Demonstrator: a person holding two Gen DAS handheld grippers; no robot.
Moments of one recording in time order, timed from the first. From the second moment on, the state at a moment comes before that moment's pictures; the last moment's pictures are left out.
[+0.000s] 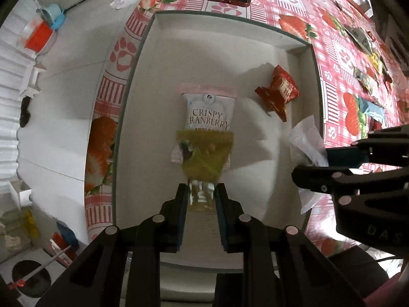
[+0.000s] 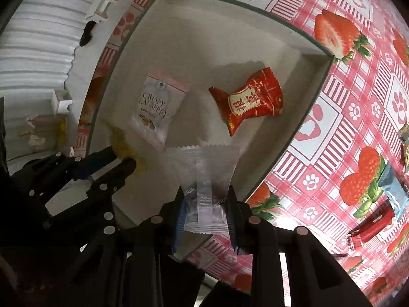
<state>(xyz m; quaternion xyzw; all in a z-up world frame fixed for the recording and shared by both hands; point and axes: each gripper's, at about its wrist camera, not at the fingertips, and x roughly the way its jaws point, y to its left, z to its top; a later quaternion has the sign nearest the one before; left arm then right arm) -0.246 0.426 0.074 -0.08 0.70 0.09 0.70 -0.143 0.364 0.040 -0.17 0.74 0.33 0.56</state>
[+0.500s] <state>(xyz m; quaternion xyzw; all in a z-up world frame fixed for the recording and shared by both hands) -0.240 0.402 0.088 -0.05 0.70 0.08 0.71 -0.127 0.343 0.052 -0.16 0.73 0.32 0.58</state>
